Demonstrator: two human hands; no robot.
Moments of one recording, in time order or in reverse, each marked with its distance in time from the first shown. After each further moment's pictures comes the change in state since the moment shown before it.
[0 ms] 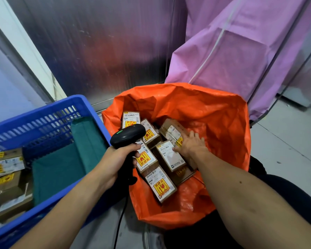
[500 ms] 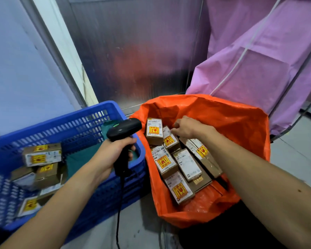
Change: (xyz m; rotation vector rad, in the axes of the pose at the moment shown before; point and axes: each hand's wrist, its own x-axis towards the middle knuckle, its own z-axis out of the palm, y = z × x) left_hand -0.043 0.043 -0.068 0.024 0.142 0.158; right_hand -0.041 -0.088 -0.114 0.062 0.044 -0.391
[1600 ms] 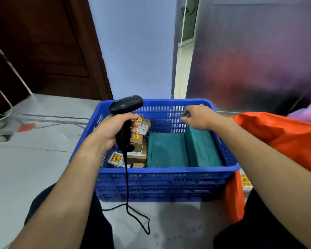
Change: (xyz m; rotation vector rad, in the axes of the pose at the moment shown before) left_hand -0.098 0.032 -0.277 -0.194 0.397 0.025; right_hand 0.012 -0.314 0.021 -0.135 0.069 -0.514
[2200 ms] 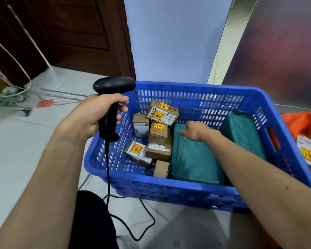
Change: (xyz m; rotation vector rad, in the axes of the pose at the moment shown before) left_hand 0.062 0.014 -0.107 0.170 0.182 -0.053; right_hand 0.134 -0.056 0.162 0.018 -0.351 0.085
